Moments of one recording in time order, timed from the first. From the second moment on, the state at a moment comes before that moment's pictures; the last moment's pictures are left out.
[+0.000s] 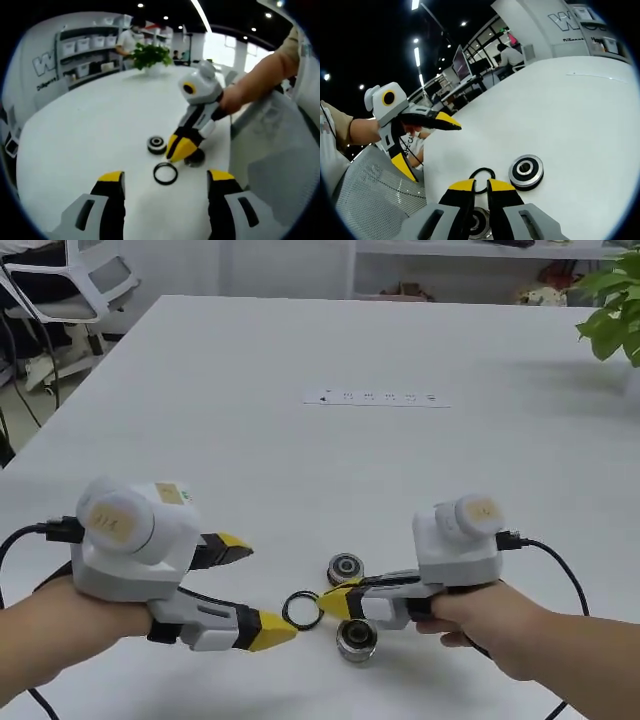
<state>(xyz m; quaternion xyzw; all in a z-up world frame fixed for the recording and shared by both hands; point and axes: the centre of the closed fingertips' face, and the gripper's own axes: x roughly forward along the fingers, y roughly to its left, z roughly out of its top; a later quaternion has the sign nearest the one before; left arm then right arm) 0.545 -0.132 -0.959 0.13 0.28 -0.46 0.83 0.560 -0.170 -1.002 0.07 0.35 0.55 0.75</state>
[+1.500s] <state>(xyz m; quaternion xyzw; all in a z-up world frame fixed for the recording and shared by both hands) 0.588 -0.155 -0.970 0.12 0.29 -0.46 0.83 0.610 -0.224 -0.987 0.02 0.30 0.51 0.81</state>
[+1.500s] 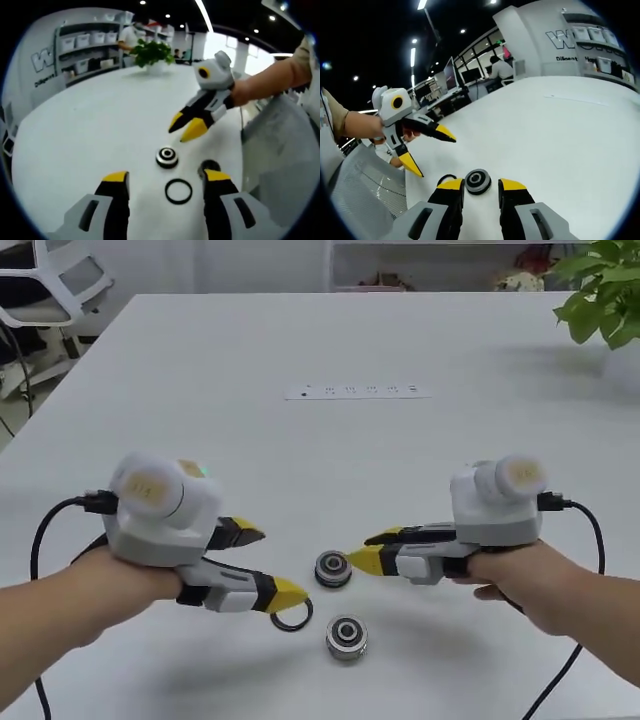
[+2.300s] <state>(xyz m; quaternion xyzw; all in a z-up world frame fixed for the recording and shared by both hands) 0.599 -0.188 -0.985 0.11 0.30 -0.48 0.82 0.599 -0.214 -1.015 -0.06 0.30 0.54 0.78</state>
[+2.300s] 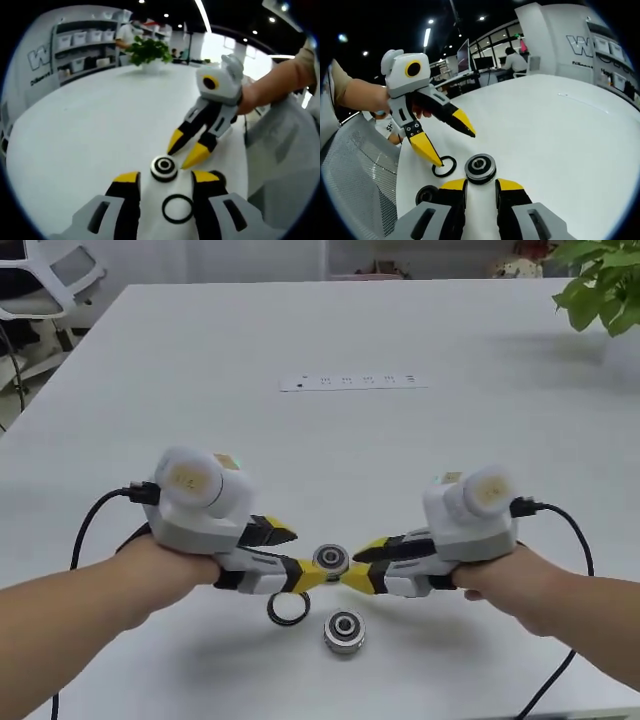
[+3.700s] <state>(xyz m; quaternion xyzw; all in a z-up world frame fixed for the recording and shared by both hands) 0.613 -0.207 -1.002 0.15 0.29 -0.47 0.82 0.602 -0.217 -1.021 -0.07 0.29 0.52 0.80</state>
